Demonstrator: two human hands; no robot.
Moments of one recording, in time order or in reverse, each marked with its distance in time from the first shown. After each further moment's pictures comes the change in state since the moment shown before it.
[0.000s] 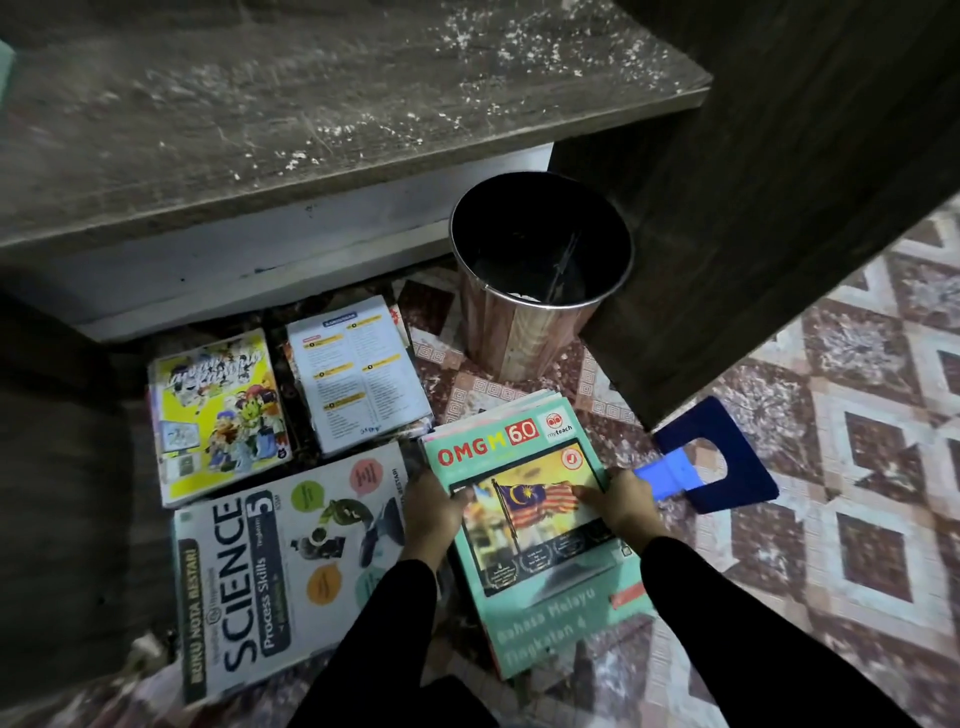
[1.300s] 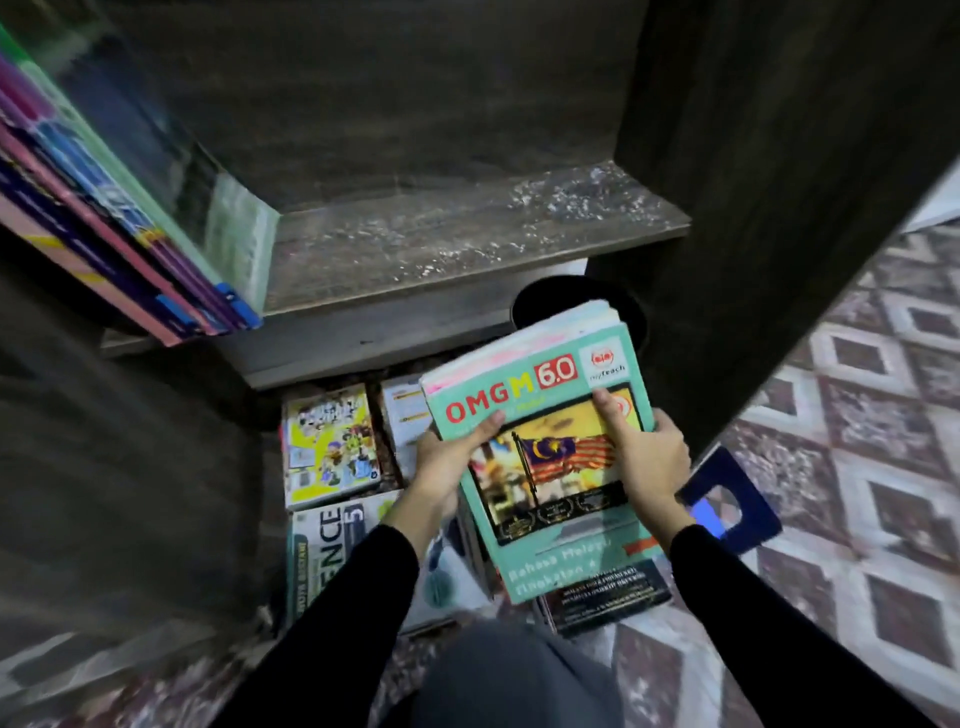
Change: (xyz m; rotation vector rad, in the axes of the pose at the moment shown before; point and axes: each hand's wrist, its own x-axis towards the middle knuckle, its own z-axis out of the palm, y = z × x) left_hand -0.132 0.096 -0.150 -0.884 -0.032 0.113; right_hand -0.136 -0.100 -0.068 0.670 0.514 -0.323
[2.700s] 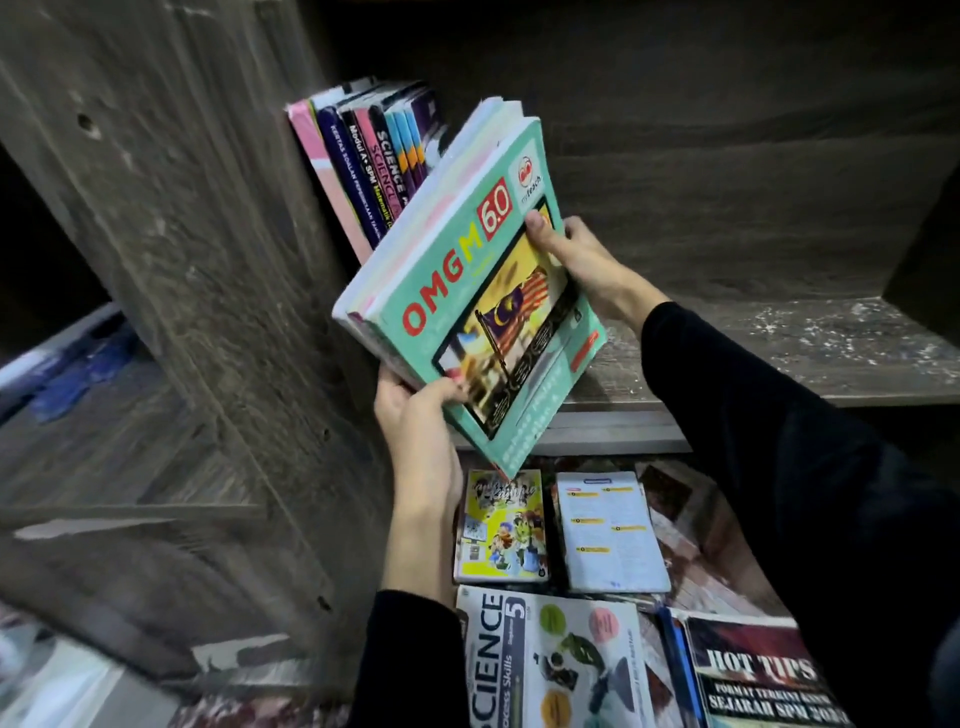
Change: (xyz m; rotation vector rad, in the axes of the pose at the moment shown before) left_hand -0.044 0.163 -0.146 -0.511 0.436 0.747; right_hand -0.038 -0.341 0.190 0.309 -1.034 -0.616
